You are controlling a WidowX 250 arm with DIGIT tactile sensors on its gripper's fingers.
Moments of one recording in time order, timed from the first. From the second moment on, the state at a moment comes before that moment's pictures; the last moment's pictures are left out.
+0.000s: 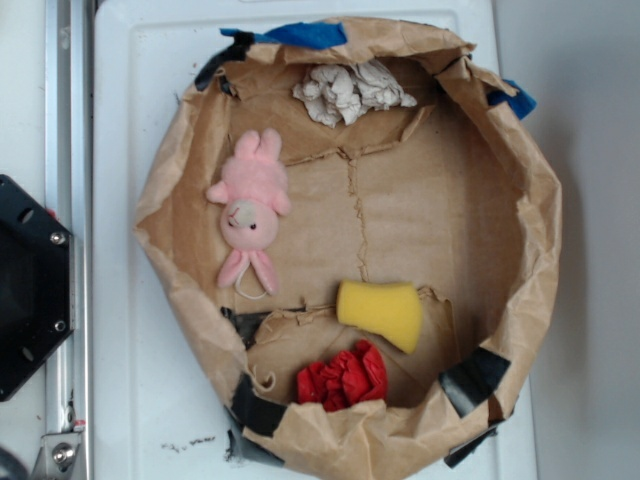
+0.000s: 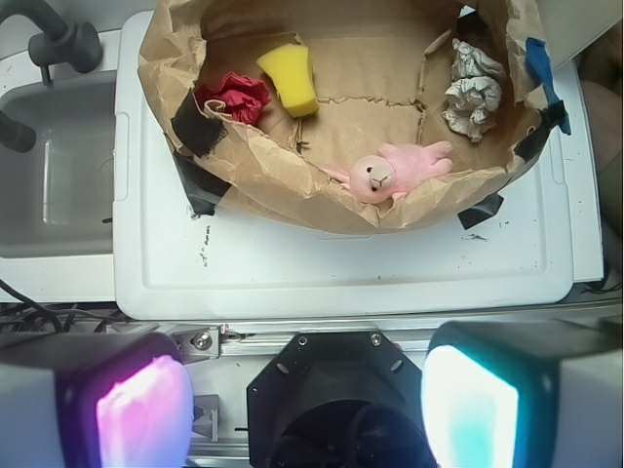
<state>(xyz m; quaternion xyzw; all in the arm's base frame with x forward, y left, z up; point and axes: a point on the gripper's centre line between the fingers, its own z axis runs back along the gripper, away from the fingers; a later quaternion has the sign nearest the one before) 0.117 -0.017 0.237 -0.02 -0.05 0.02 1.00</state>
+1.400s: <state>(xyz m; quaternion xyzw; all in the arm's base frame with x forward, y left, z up) 0.210 -0.007 0.182 -0.07 -0.06 0.31 0.95</state>
